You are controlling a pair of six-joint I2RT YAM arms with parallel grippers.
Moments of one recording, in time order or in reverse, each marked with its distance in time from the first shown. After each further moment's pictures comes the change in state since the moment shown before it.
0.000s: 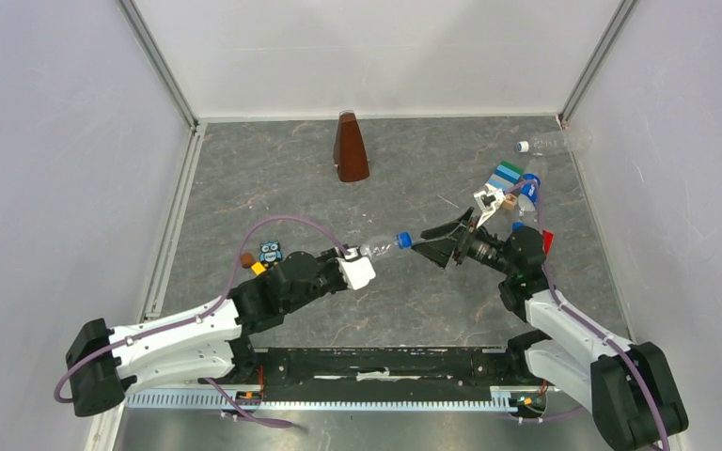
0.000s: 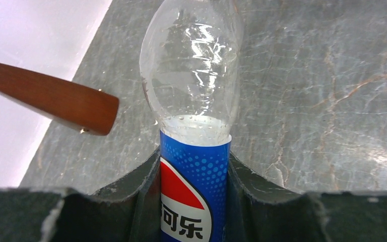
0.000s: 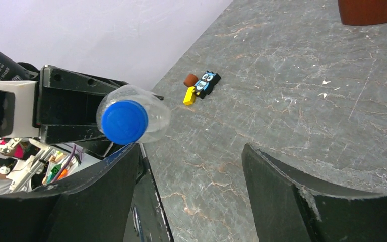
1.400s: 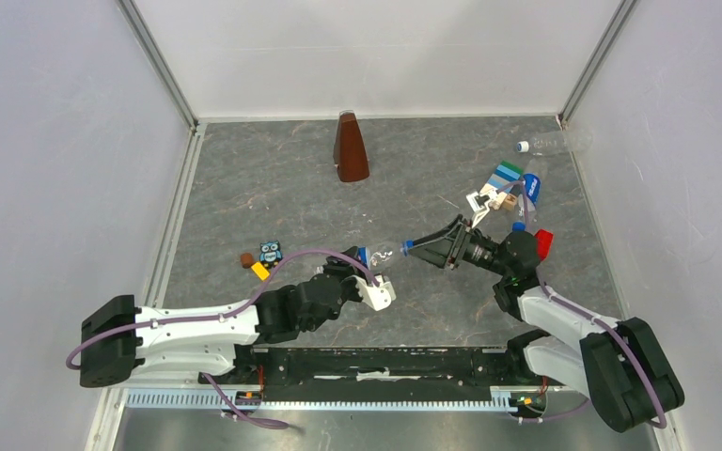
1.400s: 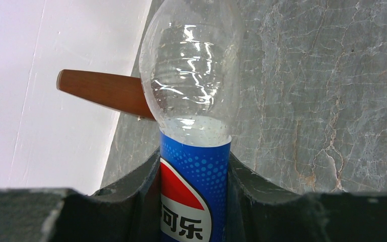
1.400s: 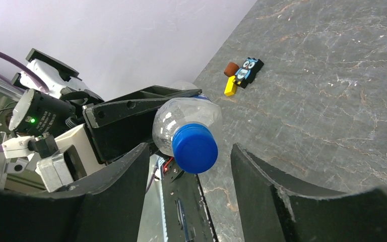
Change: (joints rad) left arm -0.205 0.137 -0.045 0.152 -0.407 0.247; right arm 0.036 0.106 -0.035 0.219 -0.053 0.242
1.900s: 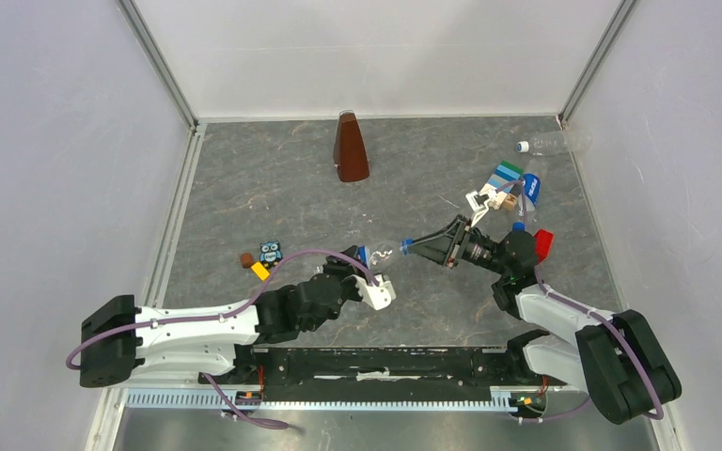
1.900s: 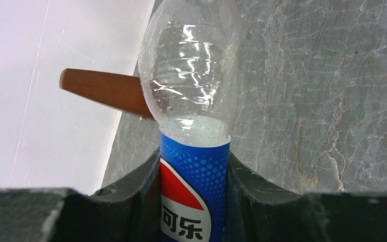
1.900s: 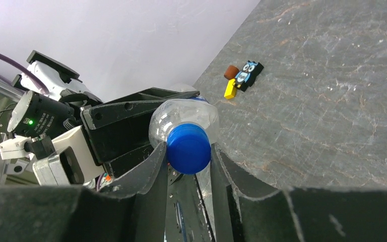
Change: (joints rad) left arm 0.000 0.000 0.000 0.002 -0.007 0.002; right arm 0.006 0.047 0.000 0.047 -0.005 0.012
